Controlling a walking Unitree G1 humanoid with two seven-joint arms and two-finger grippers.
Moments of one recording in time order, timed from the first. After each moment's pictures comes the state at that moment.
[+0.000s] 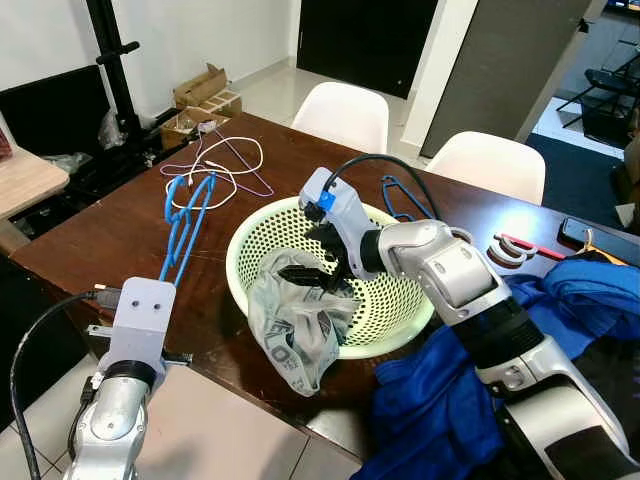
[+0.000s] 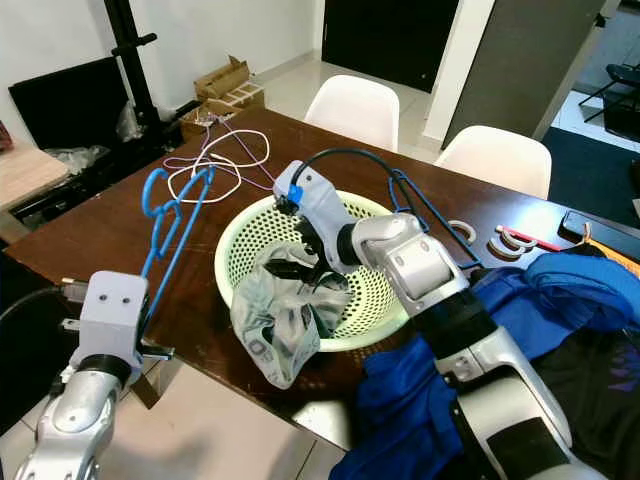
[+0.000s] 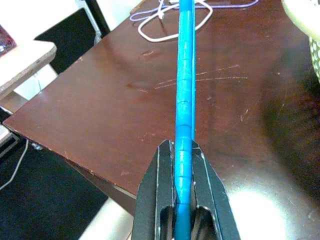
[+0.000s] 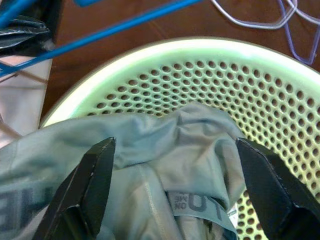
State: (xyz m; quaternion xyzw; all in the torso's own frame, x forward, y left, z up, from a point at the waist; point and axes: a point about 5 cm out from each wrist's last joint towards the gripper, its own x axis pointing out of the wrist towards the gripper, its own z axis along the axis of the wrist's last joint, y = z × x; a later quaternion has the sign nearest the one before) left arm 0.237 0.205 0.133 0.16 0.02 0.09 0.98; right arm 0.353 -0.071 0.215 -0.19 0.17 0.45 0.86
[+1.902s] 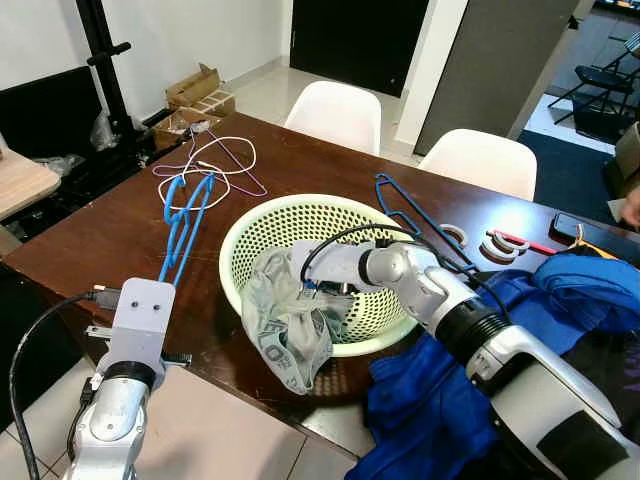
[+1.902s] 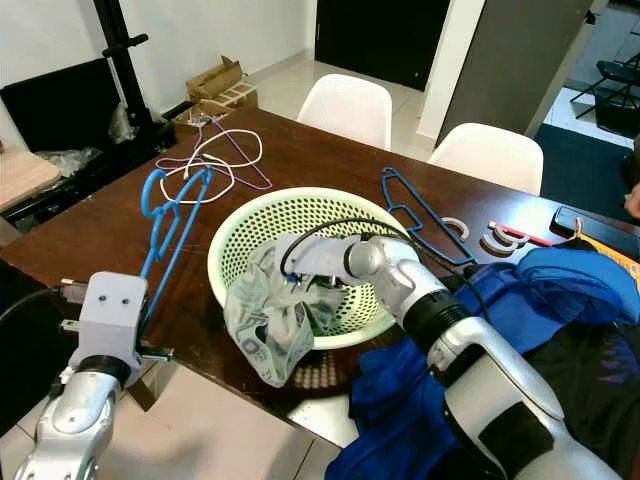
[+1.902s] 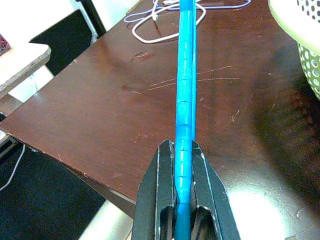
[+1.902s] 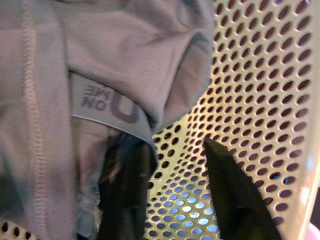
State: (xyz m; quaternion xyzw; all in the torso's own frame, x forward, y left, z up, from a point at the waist) left arm 0.236 0.205 0.132 0.16 0.03 0.09 0.98; right arm 0.377 -0.080 0.163 -0.56 0.12 0.39 0.72
